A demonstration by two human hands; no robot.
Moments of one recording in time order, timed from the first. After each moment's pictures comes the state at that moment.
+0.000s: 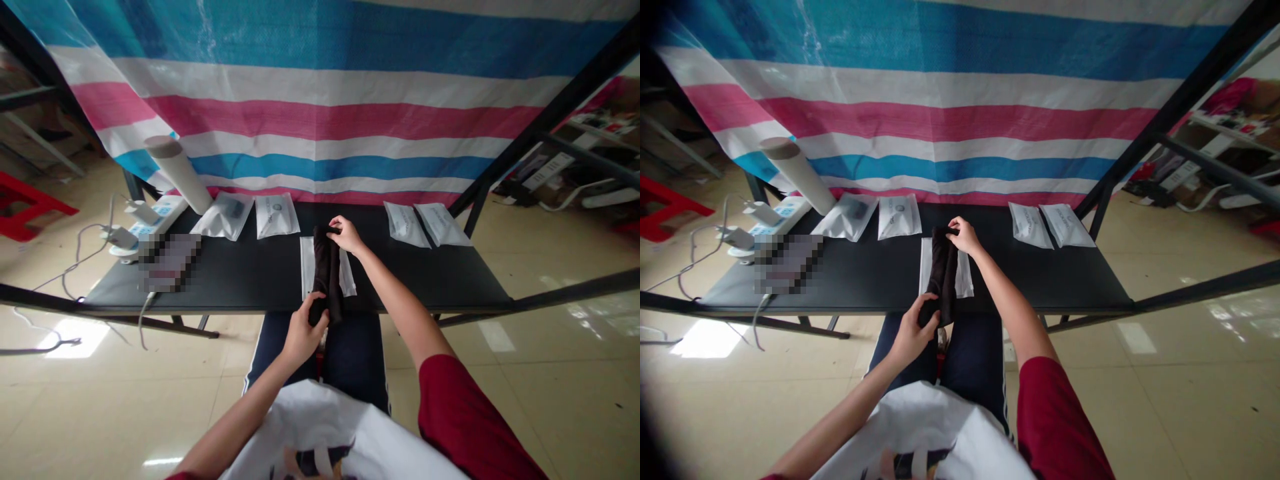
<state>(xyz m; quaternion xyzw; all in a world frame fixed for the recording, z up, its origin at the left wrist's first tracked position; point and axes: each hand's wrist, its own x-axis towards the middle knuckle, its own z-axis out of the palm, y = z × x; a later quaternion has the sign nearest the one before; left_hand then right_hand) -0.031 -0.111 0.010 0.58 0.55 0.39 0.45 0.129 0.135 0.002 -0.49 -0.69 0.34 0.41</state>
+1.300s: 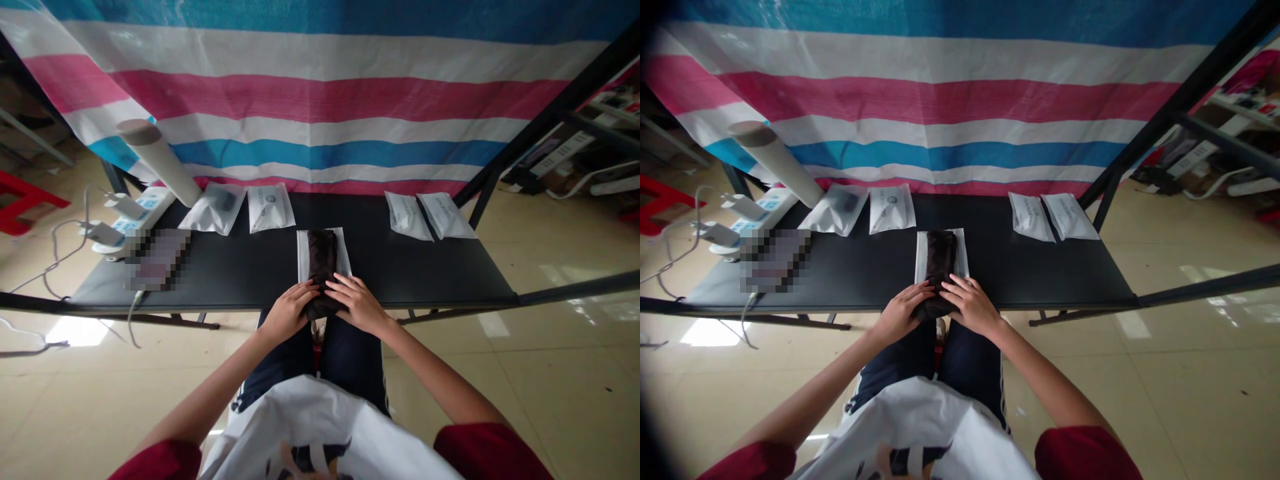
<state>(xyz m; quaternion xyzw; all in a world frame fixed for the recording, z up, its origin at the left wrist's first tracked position) -0.074 -0.065 -0.010 0.87 0.39 0.22 0.20 0.167 -0.056 -0.005 -0.36 -0.91 0.13 0.17</state>
